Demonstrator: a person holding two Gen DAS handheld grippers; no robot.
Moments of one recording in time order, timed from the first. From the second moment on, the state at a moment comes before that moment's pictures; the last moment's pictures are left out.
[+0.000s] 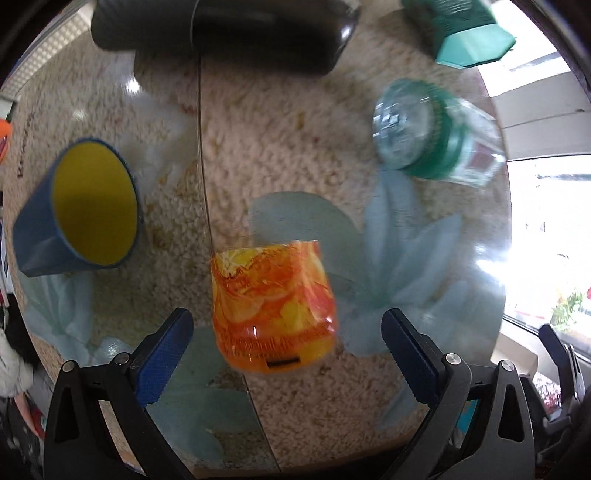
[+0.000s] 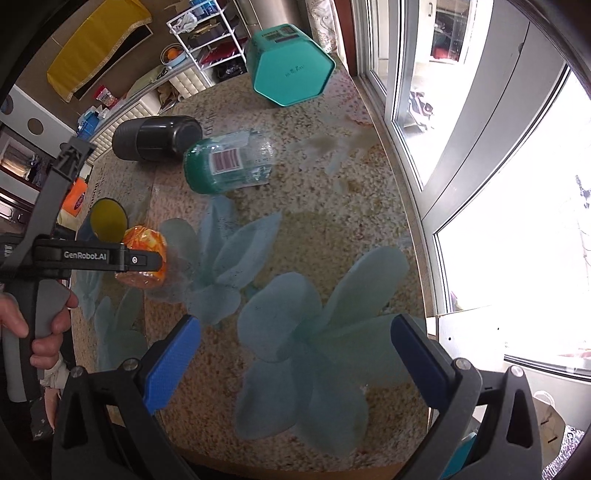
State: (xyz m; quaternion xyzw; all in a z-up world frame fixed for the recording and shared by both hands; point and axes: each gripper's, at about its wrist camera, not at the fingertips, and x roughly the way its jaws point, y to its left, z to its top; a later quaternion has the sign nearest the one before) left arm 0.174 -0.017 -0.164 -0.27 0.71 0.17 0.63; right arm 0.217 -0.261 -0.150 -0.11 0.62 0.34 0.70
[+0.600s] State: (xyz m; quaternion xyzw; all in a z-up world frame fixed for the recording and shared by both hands) left arm 0.161 0.002 -0.212 -0.30 0.71 0.19 0.61; right arm 0.229 -0.265 -0.156 -0.11 0.63 0.34 0.69
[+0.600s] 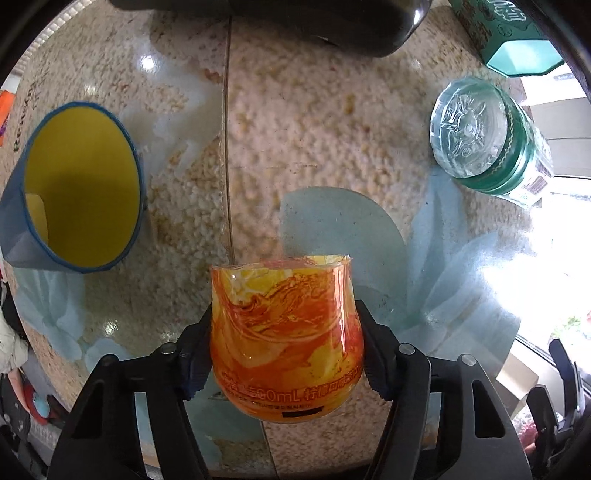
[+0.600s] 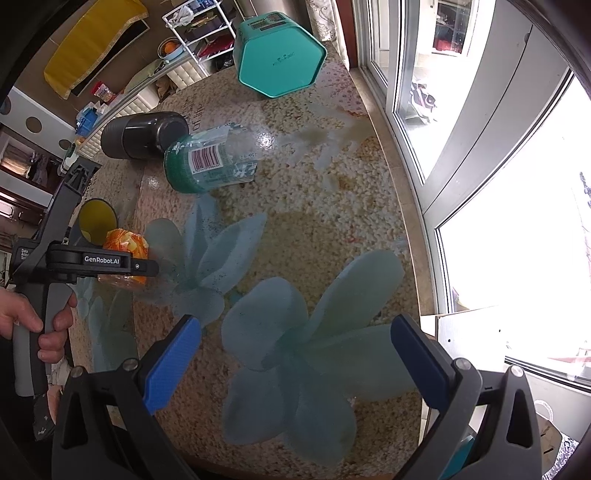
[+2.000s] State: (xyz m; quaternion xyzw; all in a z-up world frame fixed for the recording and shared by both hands) left arm 0.052 -0.058 -0.275 -0.31 0.70 0.24 0.59; right arm 0.161 -0.211 -0.167 -0.19 0.62 0.42 0.64
